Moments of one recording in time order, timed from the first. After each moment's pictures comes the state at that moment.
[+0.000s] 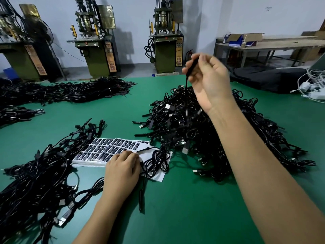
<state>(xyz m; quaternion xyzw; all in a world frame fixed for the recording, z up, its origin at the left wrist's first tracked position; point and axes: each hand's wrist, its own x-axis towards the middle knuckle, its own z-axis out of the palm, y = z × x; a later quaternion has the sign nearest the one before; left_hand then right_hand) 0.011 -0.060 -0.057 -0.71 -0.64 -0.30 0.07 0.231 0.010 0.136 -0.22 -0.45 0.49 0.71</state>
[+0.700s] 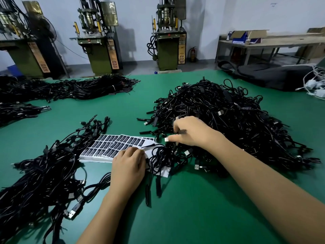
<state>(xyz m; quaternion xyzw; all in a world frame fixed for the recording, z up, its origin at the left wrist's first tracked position) 0.009 -0.059 -0.061 -0.71 -0.64 -0.30 0.06 0.212 0.002 0.053 -0.57 -0.82 0.05 0.04</state>
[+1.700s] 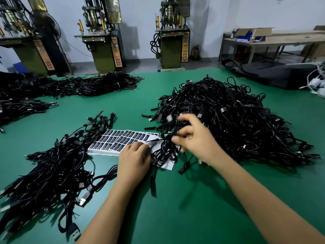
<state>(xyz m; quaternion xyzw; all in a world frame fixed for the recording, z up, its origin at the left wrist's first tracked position) 0.010 -0.065 -0.054 -0.71 -0.63 -0.31 0.04 0.215 -0.058 0.026 -0.48 -0.70 0.36 0.39</state>
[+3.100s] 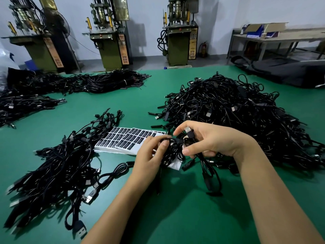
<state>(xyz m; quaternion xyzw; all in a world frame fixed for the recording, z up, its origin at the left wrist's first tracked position) 0.034 -0.087 -0.023 -0.64 -0.48 -0.52 -0.29 0.231 -0.044 0.057 -0.36 -0.73 0.56 0.15</state>
